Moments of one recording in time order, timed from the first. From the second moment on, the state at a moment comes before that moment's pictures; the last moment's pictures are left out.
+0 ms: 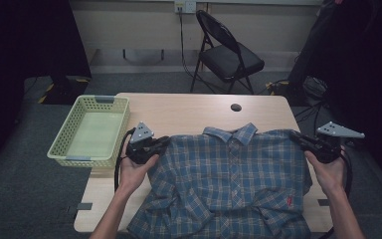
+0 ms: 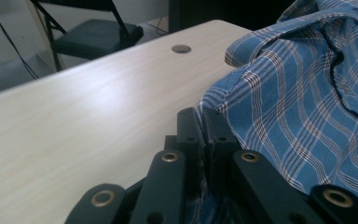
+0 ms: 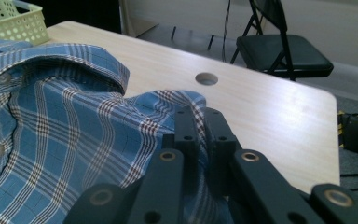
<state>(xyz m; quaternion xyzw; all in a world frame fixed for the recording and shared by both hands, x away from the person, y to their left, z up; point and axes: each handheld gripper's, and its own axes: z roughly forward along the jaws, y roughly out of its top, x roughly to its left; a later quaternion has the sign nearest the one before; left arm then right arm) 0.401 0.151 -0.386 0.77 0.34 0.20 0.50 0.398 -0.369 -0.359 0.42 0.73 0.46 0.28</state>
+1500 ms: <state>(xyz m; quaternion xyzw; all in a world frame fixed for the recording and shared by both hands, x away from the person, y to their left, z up) 0.529 0.118 -0.296 0.74 0.38 0.27 0.49 0.535 -0.336 -0.253 0.47 0.70 0.40 0.35</state>
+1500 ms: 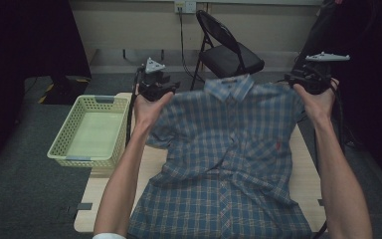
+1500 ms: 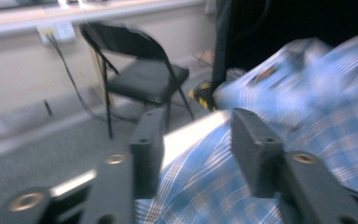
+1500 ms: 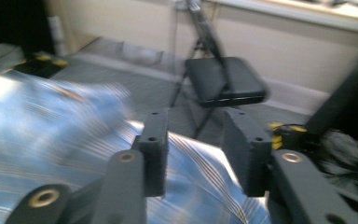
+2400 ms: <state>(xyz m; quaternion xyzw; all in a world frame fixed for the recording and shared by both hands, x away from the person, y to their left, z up) 0.468 0.076 -0.364 0.81 0.31 0.20 0.45 0.453 -0.313 -0.342 0.41 0.76 0.42 0.28</state>
